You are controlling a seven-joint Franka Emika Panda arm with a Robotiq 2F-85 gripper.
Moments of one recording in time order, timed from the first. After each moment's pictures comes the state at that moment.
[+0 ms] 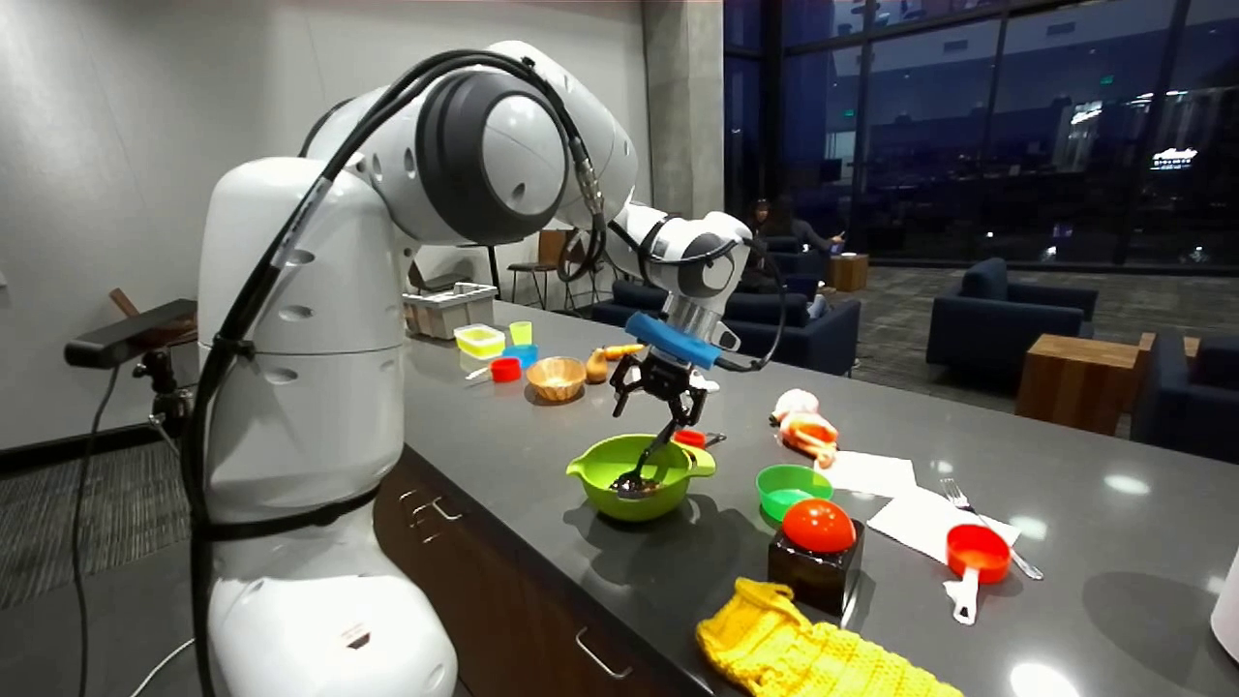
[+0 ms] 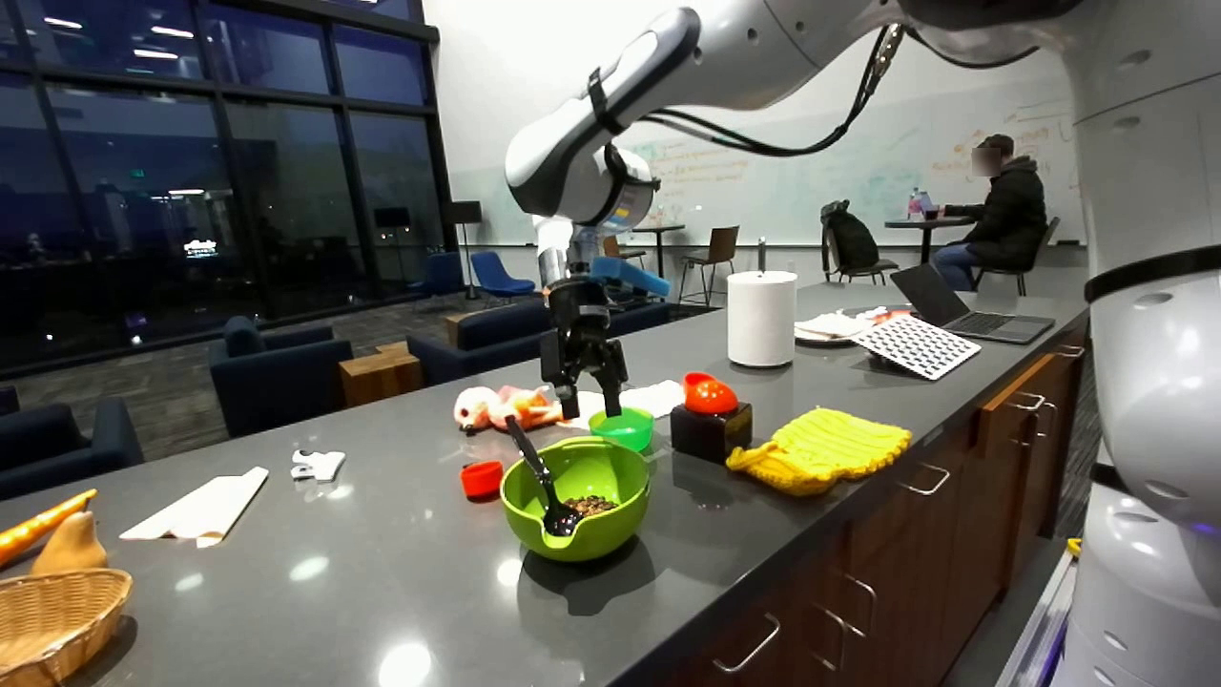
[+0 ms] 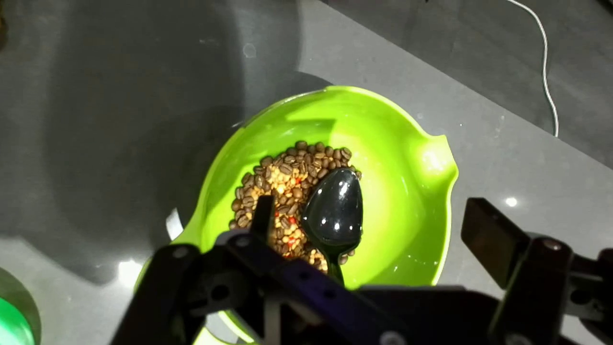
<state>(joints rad) 0.04 0.21 0.11 -1.87 0.26 1.71 -0.29</state>
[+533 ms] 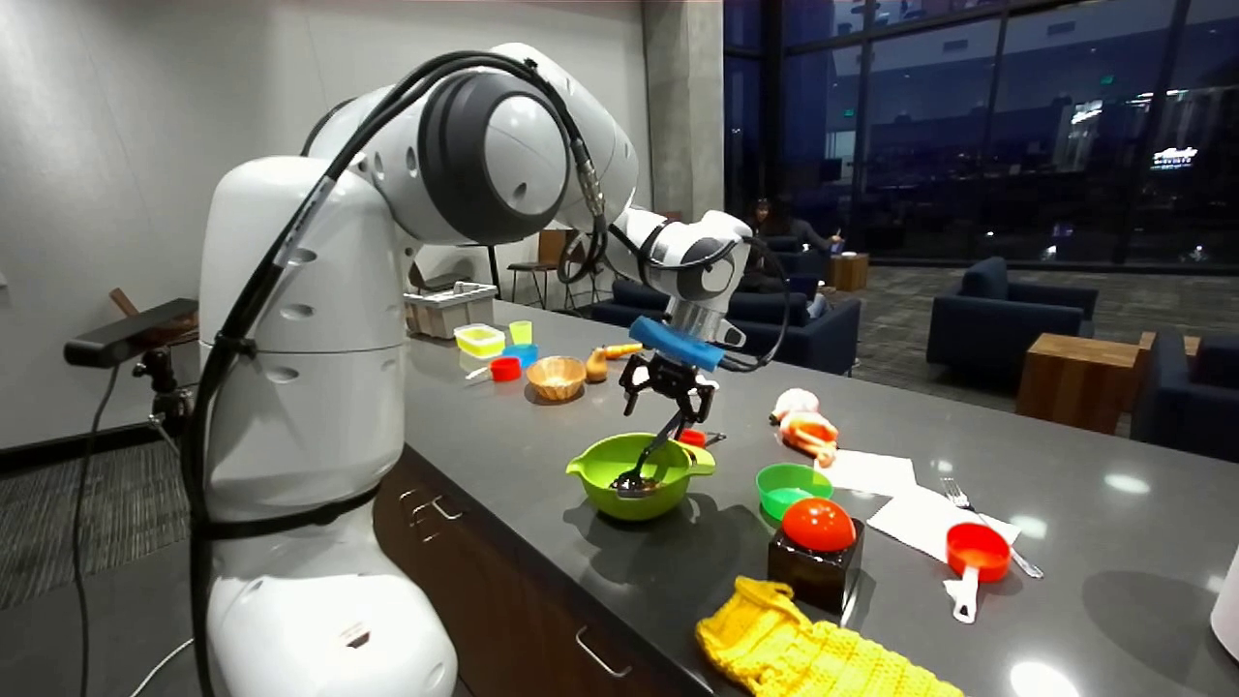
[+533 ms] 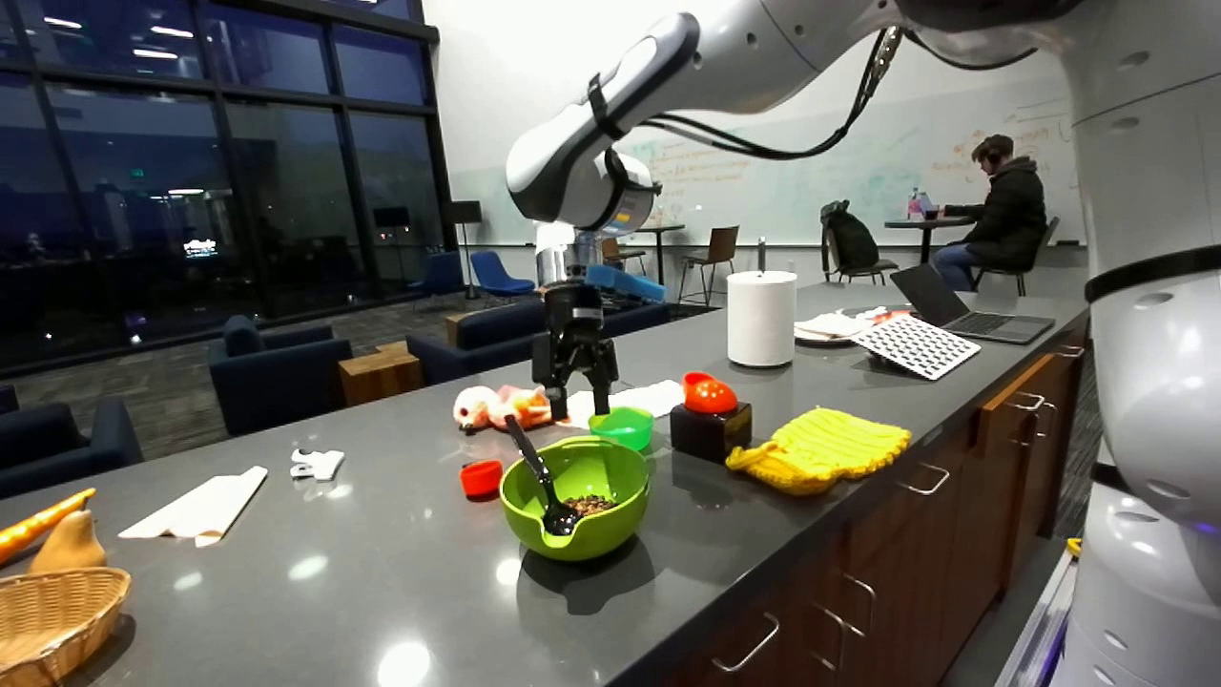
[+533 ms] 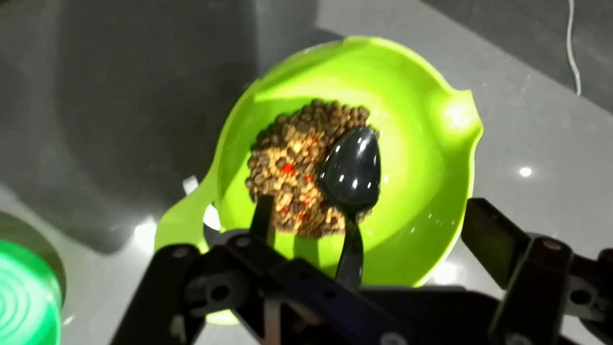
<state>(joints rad) 0.05 0.21 0.11 -1.89 0.26 1.84 -0.28</state>
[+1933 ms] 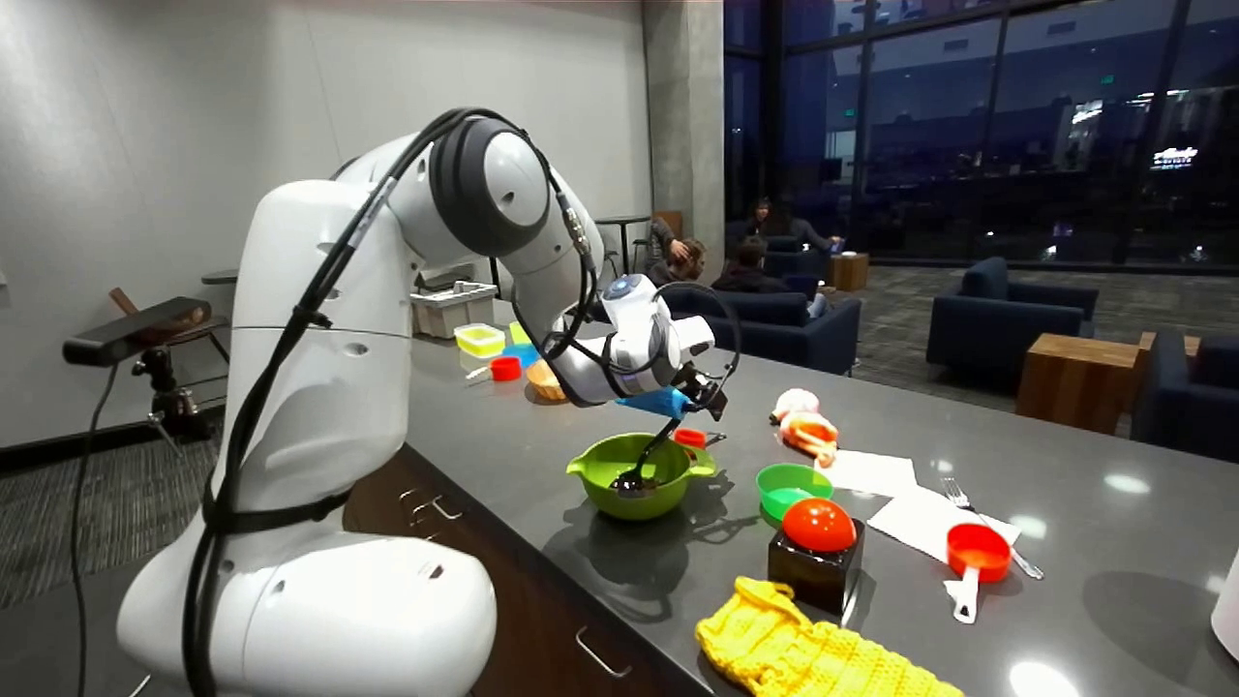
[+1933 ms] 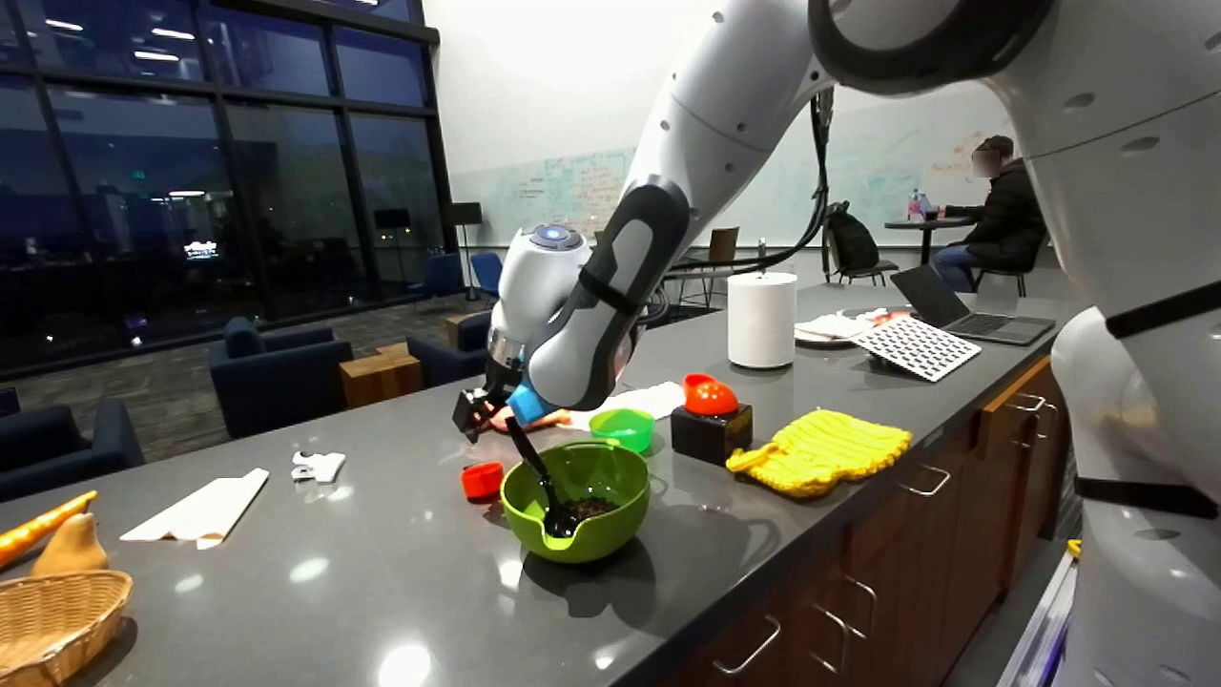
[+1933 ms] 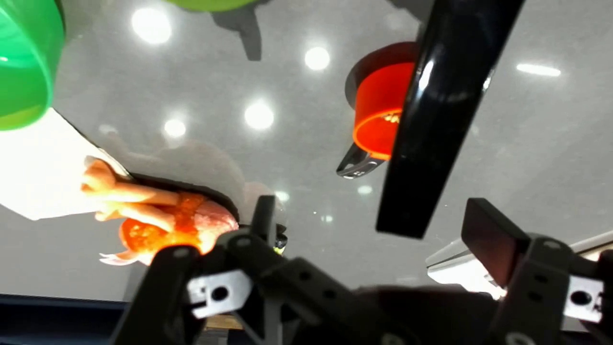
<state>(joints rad) 0.60 0.37 -0.36 -2.09 -0.28 3.03 0.49</state>
